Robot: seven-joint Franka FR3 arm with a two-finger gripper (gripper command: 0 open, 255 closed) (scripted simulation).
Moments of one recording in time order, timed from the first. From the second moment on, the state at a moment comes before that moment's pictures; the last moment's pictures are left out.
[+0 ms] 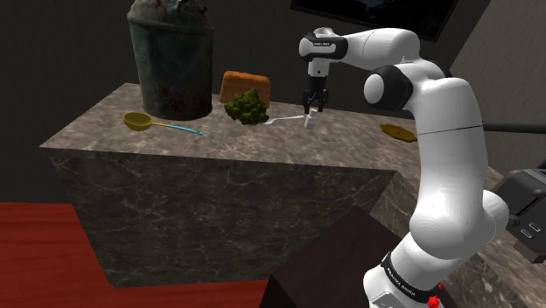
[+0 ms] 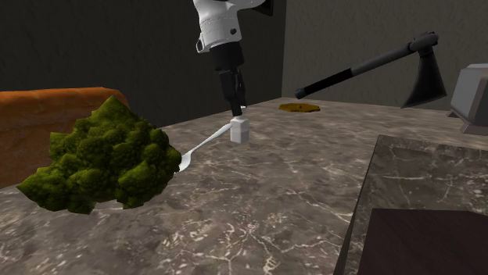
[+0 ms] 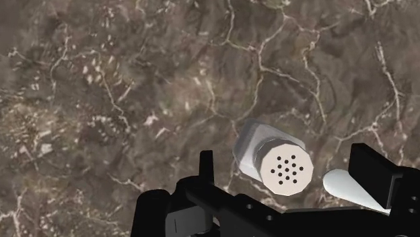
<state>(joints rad) -0.24 0.67 -0.23 -1.08 0.06 1.52 -0.35</state>
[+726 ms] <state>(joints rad) -0.24 0.67 -0.23 -1.09 0.06 1.52 -0.35</state>
